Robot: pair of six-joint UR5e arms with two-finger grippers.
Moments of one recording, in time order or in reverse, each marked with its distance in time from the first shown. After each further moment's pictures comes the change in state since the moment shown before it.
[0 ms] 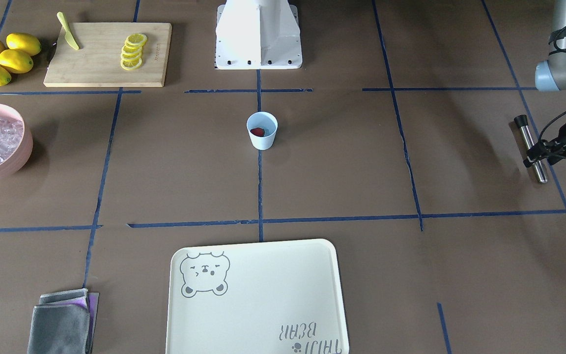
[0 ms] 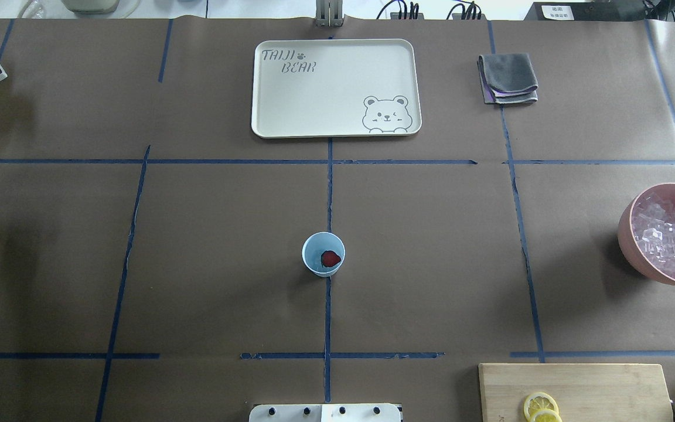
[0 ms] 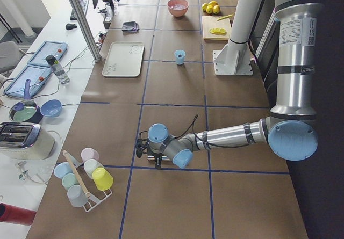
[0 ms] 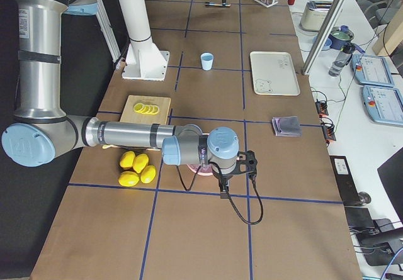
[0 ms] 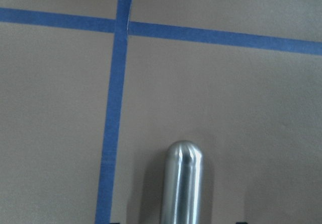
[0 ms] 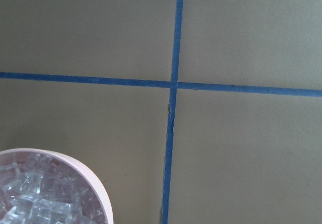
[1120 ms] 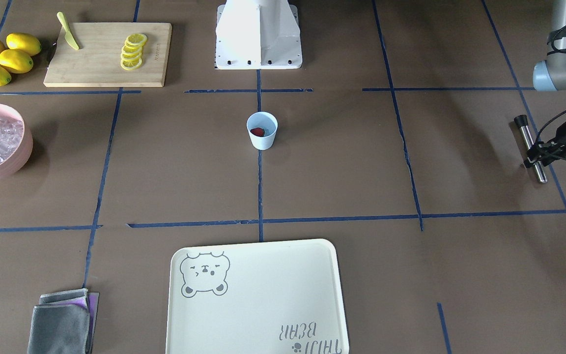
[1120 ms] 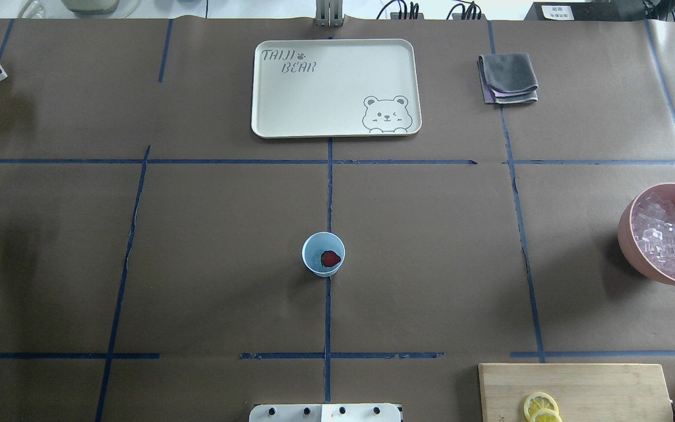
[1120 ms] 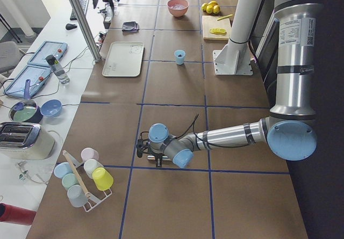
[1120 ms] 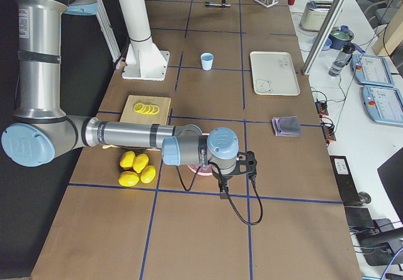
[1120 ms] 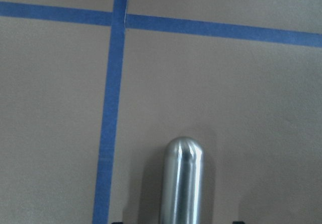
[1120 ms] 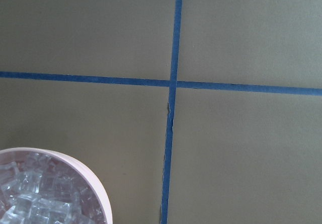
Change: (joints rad) left arm 0.013 0.001 0.002 0.000 0.009 0.000; right arm 0.000 -0.002 -0.001 0.000 0.000 0.000
